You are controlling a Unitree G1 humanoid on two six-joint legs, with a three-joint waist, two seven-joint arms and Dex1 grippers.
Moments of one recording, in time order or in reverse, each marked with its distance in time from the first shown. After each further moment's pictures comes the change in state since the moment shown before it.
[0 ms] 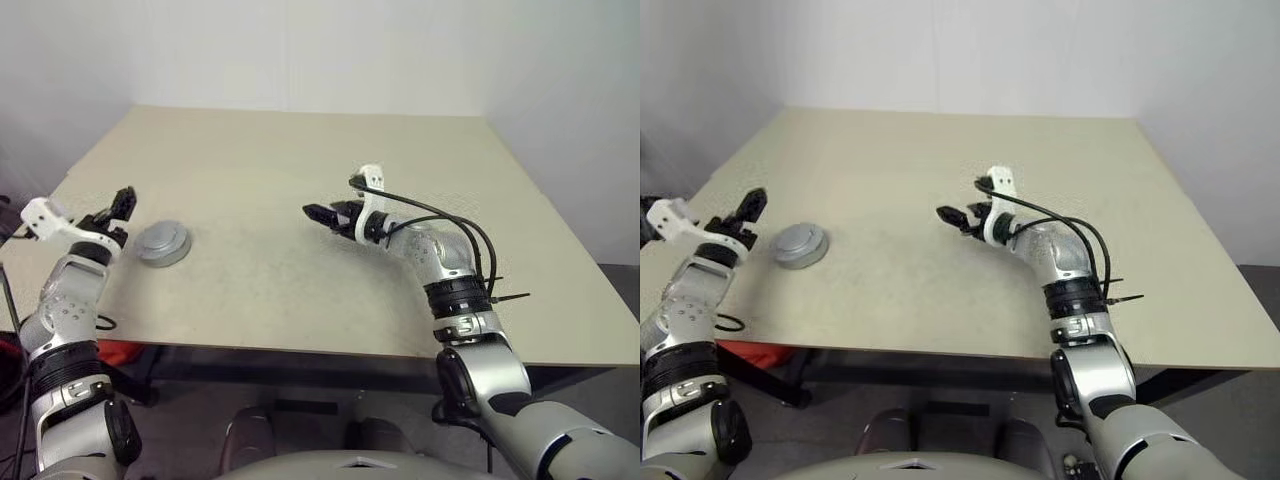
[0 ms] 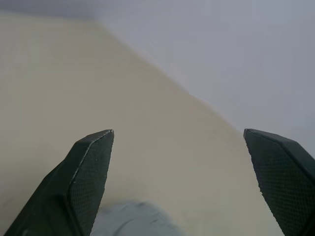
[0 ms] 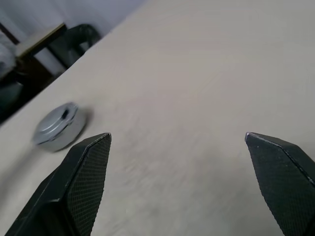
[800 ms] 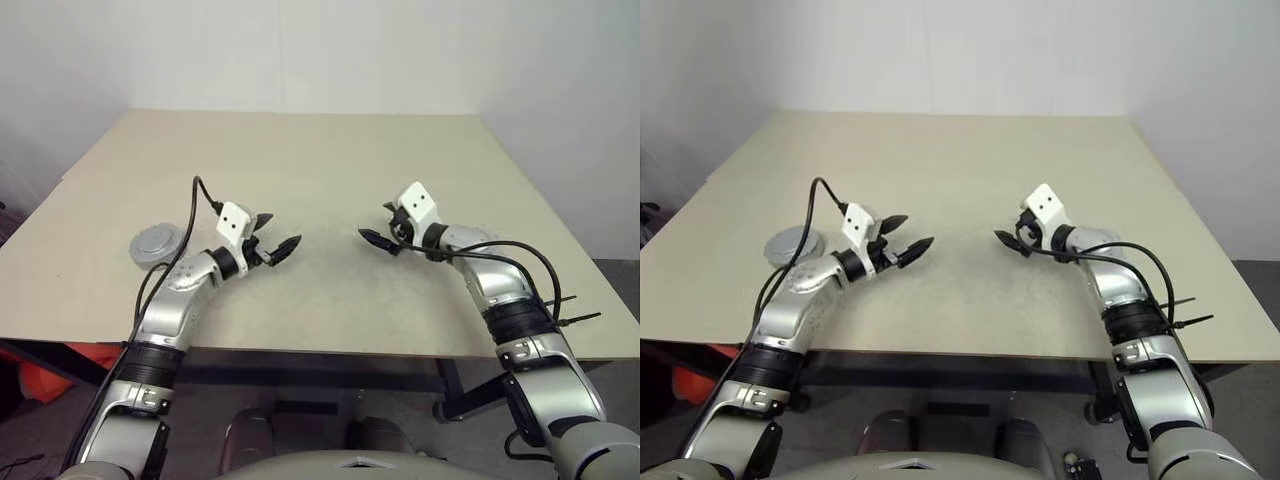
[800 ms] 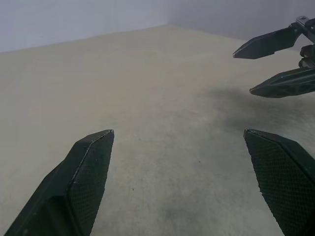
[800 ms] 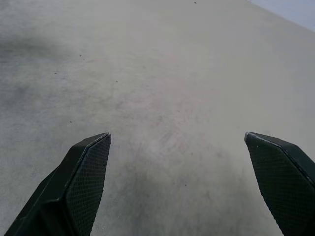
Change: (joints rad) left arm 0.005 -0.101 -0.602 -0.076 0.439 -0.191 -0.372; right arm 0.137 -0.282 0.097 0.049 -0.272 -0.405 0.173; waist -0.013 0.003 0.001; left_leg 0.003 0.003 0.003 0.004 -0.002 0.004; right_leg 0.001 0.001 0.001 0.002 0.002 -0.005
